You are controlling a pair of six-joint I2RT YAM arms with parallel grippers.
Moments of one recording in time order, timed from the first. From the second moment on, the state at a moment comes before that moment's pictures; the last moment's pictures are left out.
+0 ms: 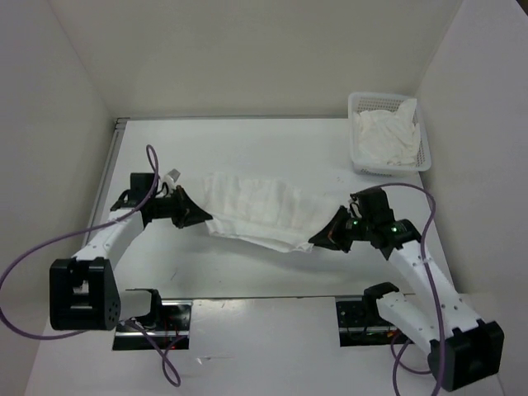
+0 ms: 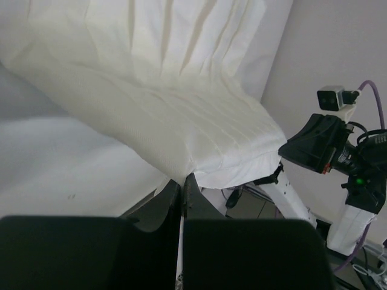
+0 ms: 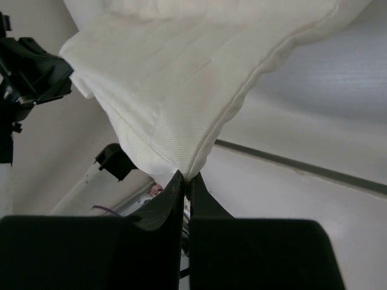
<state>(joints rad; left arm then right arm) 0.03 1.20 0.66 -0.41 0.87 -0.68 0.27 0.78 0.64 -0.75 -0.57 0.98</state>
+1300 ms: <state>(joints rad) -0.08 2.10 1.56 0.27 0.77 -1.07 0.17 1.56 1.23 -0.20 -0.15 0.69</state>
